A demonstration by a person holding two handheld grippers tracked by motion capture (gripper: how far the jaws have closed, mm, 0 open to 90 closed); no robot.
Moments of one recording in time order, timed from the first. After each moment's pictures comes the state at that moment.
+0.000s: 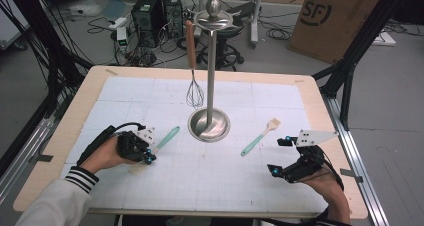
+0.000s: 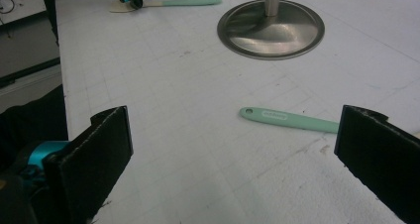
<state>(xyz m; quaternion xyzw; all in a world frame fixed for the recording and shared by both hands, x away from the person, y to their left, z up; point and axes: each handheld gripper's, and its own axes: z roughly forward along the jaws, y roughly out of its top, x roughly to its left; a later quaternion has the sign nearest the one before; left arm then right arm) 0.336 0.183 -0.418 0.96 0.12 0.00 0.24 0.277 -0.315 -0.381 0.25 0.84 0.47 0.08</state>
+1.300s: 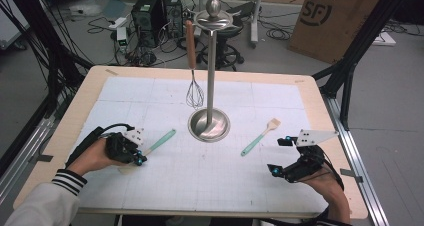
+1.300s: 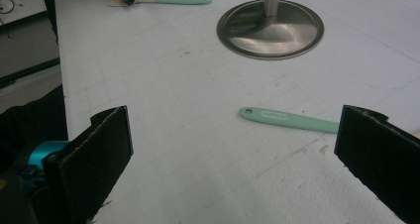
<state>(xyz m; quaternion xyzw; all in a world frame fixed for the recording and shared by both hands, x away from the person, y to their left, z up) 0.330 0.211 -0.418 0.96 0.13 0.00 0.25 0.277 -0.315 -0.381 0.25 0.84 0.47 0.08</state>
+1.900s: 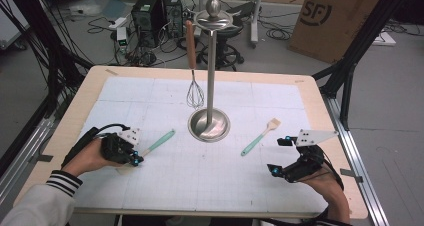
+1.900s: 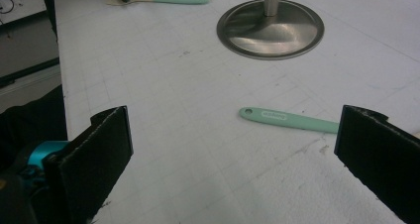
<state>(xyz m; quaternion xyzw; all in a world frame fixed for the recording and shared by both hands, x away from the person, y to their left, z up) 0.328 0.221 -0.417 0.96 0.14 -0.01 0.25 0.278 -0.314 -0.381 0.25 0.84 0.47 0.08</state>
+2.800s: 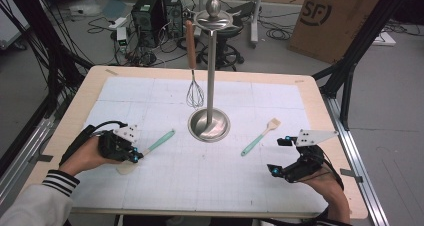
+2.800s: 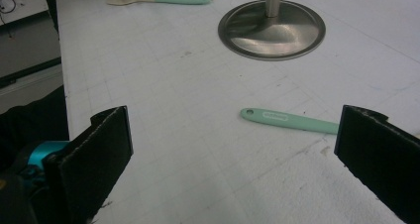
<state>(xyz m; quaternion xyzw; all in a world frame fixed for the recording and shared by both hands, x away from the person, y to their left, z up) 0.327 0.223 -0.401 0.95 0.14 0.01 0.28 0.277 -0.314 -0.380 0.25 0.84 0.47 0.08</state>
